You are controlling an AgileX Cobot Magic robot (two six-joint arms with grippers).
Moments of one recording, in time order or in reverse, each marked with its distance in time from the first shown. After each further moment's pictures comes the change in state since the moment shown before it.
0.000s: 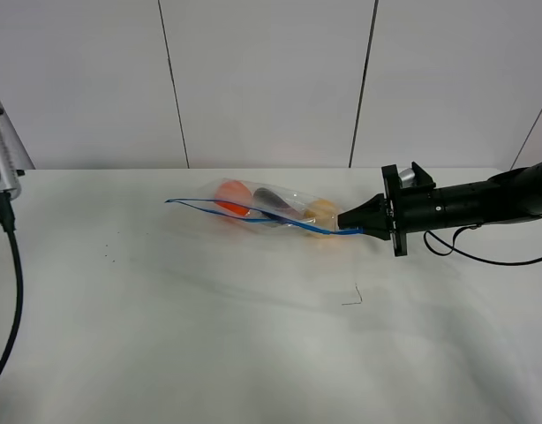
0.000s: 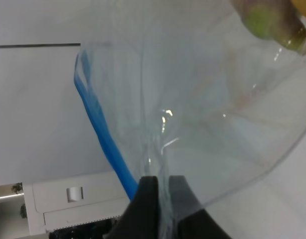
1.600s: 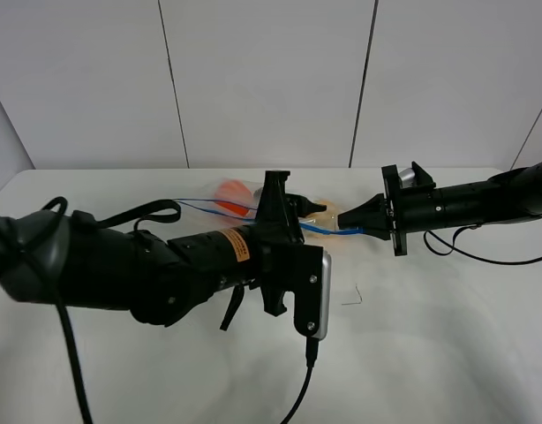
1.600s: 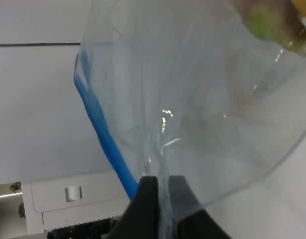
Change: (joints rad) left arm -0.863 0.778 -0.023 -0.053 -0.920 -0.121; right arm 0.000 0.000 0.000 0.000 0.000 -0.008
